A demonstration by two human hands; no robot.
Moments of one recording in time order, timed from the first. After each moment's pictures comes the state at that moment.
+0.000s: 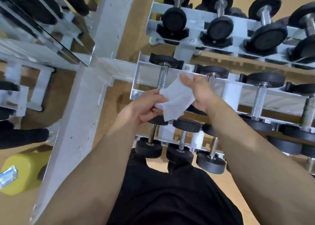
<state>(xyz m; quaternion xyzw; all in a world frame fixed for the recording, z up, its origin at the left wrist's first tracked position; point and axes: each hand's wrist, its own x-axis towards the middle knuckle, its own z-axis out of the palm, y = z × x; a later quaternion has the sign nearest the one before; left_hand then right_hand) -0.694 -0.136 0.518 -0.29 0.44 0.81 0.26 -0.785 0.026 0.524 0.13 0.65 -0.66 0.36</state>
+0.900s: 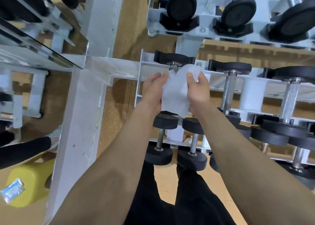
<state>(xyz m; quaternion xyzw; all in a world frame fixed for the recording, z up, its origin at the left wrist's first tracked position) -0.761 -0.156 0.458 -0.45 0.48 0.75 0.10 -0.797 -0.040 0.446 0.24 0.71 -0.63 0.20</state>
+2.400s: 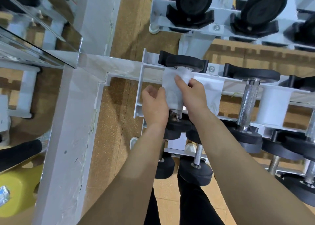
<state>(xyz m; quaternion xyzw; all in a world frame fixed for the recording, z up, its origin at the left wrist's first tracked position) -0.758 -0.154 0.389 -0.49 0.60 0.63 0.00 -0.819 -0.074 0.392 0.21 0.74 -0.58 0.25</state>
